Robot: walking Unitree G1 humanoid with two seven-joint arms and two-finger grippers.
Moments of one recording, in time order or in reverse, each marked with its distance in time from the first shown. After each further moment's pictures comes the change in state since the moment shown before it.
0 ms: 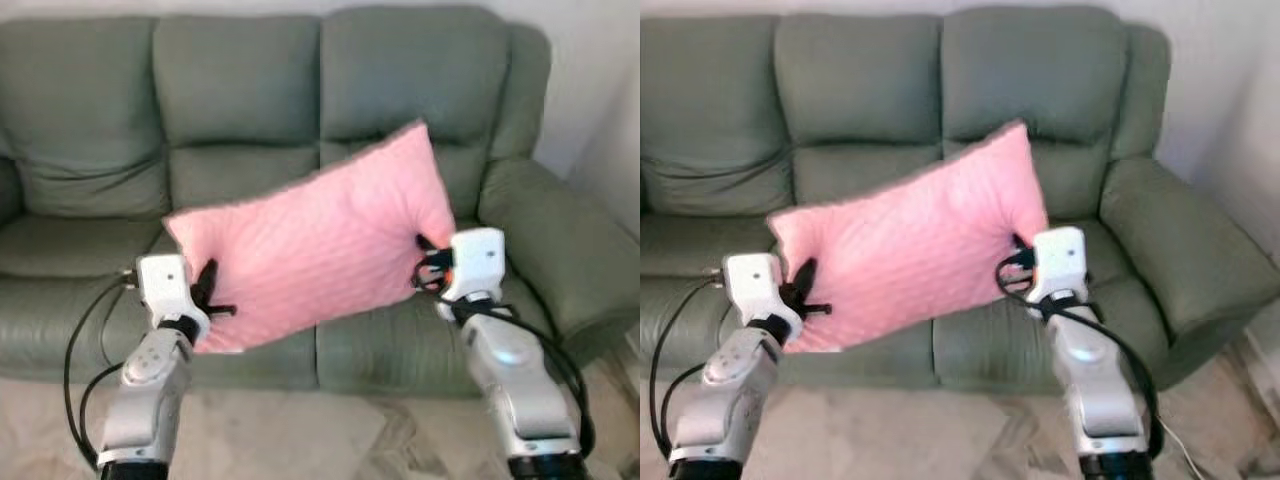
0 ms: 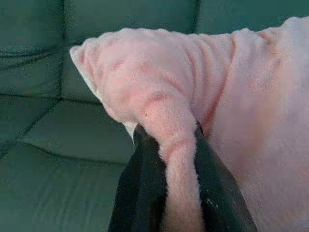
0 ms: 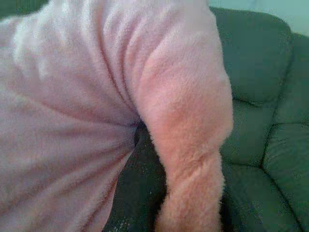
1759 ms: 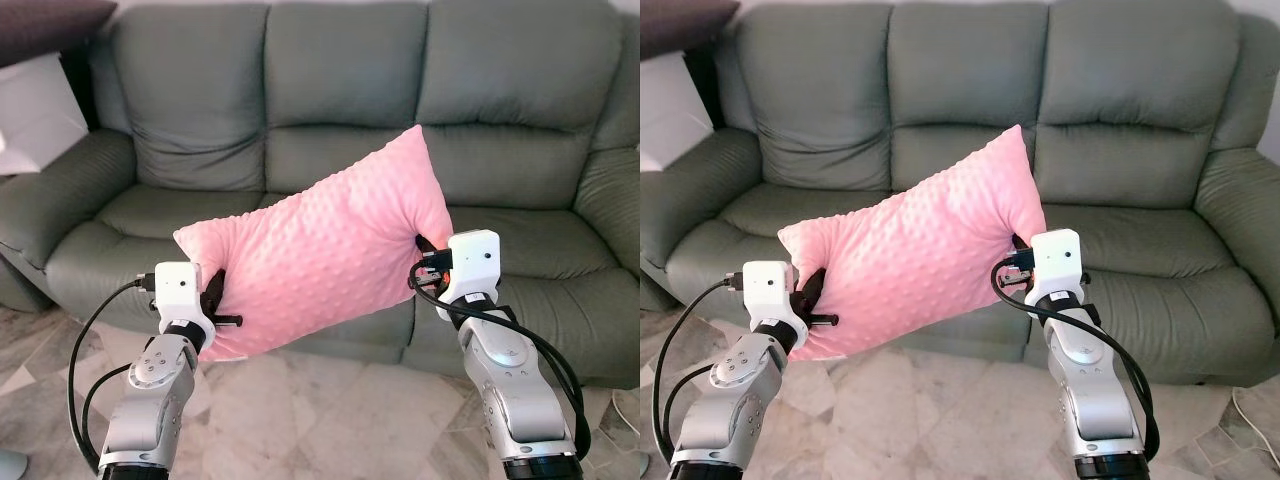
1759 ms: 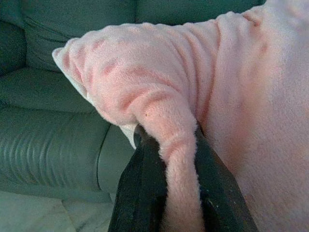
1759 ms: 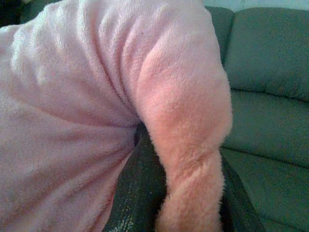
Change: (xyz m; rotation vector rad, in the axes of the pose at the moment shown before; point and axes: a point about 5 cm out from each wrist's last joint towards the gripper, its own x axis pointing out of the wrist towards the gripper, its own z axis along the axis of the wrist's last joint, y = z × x) left arm -0.001 -0.006 -0.010 0.066 0.059 -0.046; right arm -0.001 0.002 -0.001 -0.012 -0.003 -0.017
